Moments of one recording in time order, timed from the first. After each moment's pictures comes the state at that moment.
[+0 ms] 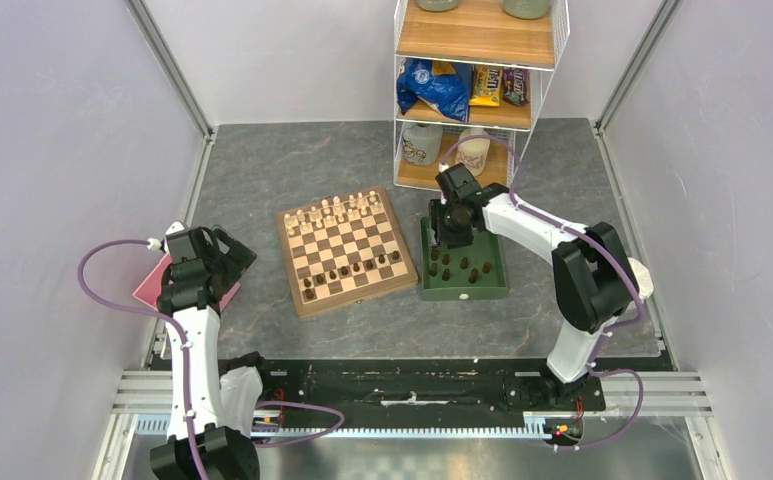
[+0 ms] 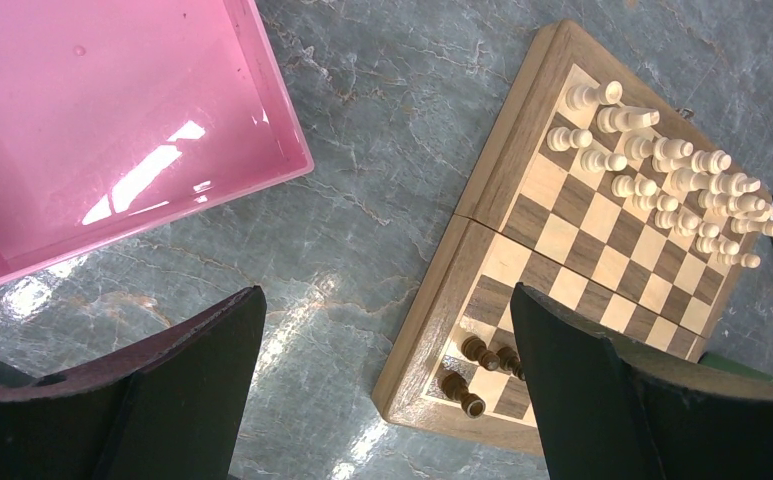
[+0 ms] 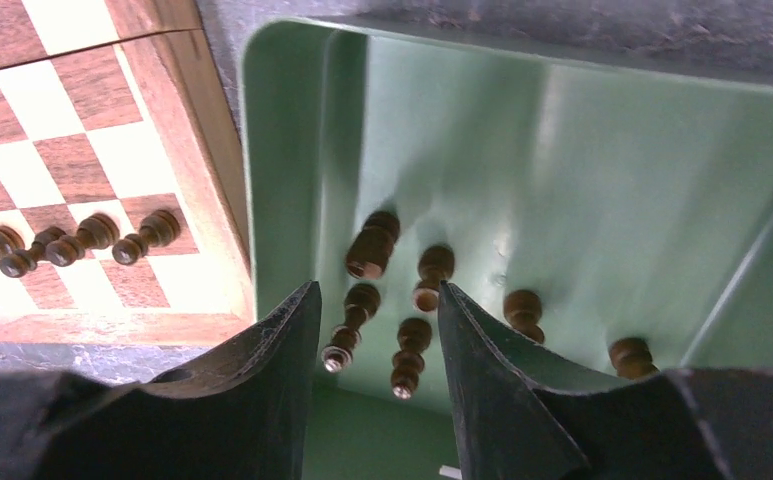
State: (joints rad) left arm 0.31 0.79 0.72 -0.73 -0.02 -0.59; right arm 0.52 1.76 1.26 -0.59 -0.04 0.44
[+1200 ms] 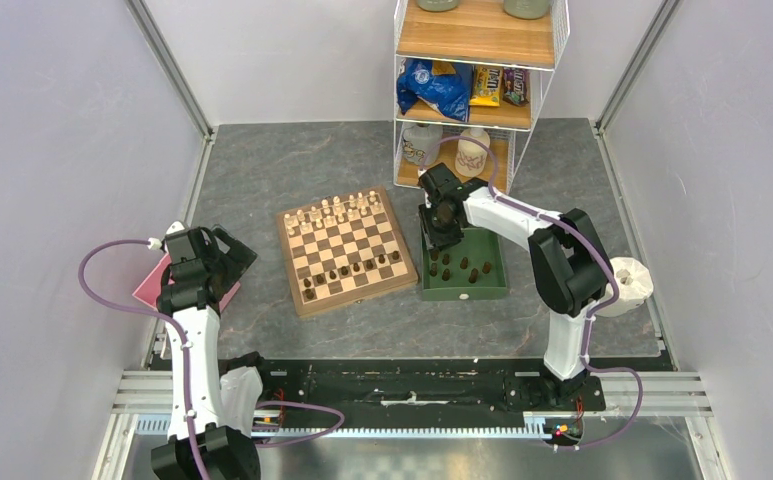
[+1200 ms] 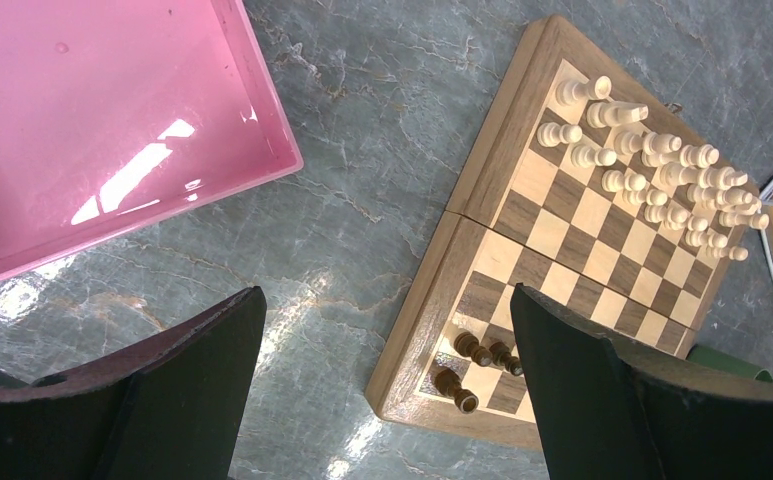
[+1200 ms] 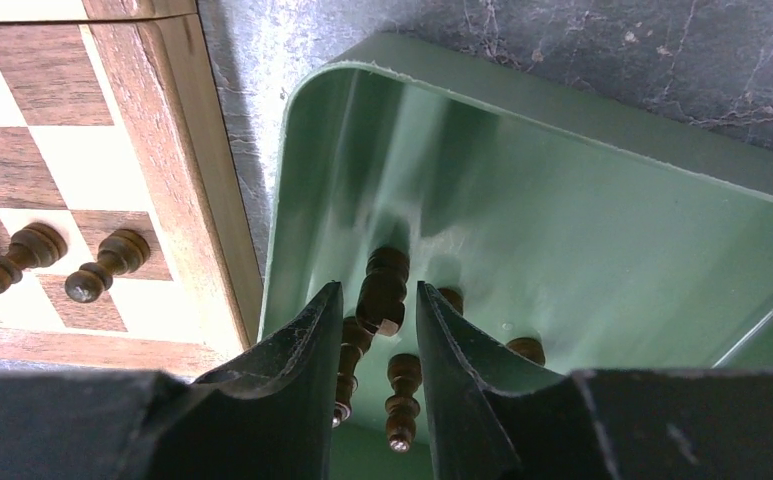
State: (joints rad) left arm 0.32 0.79 0.72 -0.73 0.01 -0.59; right arm 0.56 1.92 1.40 -0.67 -0.02 0.30
